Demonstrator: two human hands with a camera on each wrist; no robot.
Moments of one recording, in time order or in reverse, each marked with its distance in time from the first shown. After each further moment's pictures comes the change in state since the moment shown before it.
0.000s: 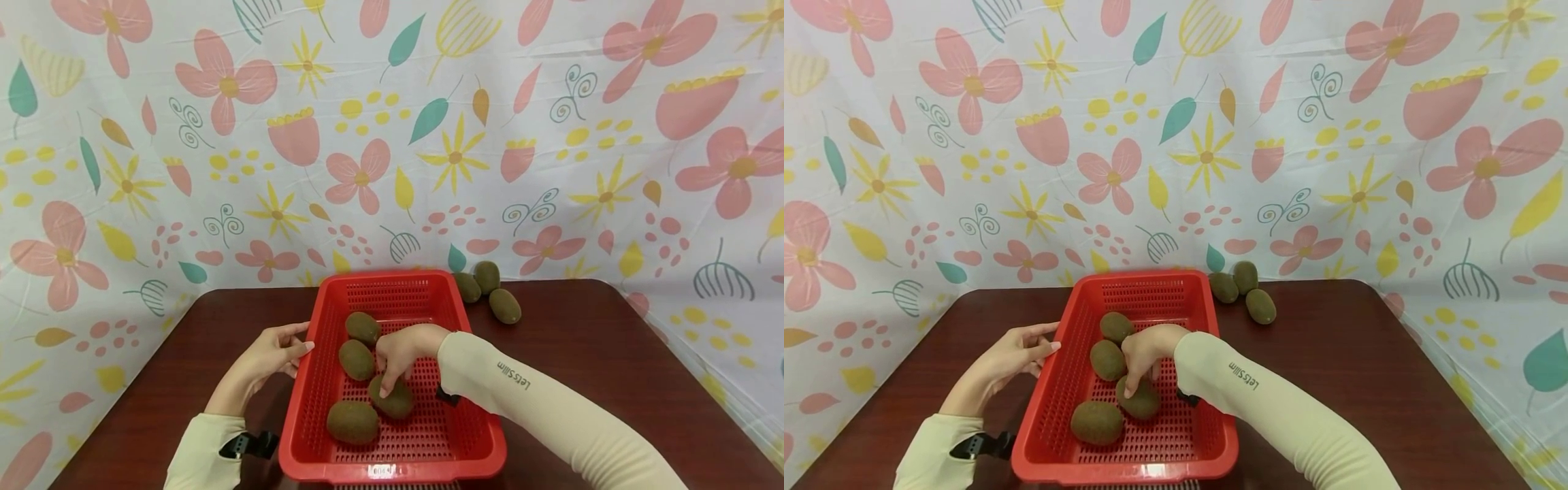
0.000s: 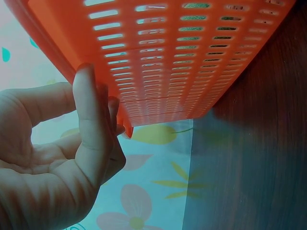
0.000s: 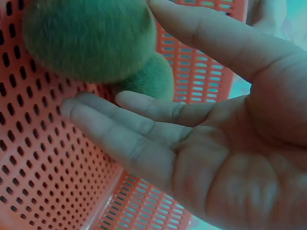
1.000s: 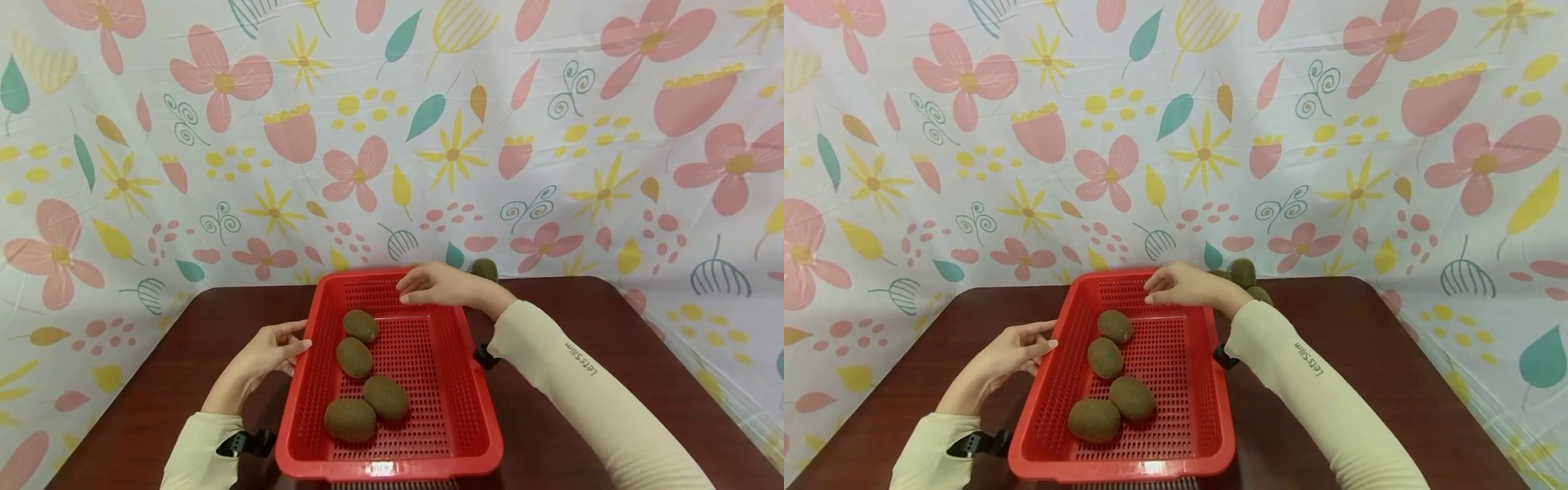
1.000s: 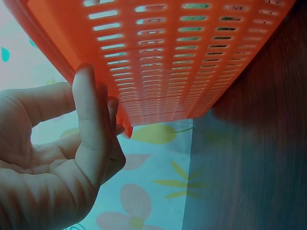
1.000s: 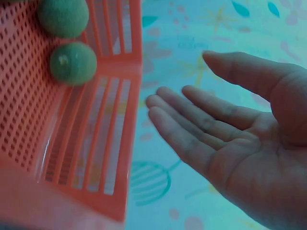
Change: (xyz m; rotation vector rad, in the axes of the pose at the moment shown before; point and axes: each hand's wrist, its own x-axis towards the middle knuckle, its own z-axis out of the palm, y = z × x) left_hand 0.000 -0.001 0.000 0.000 0.012 -0.014; right_hand -0.057 0.055 -0.062 0.261 0.459 -0.267
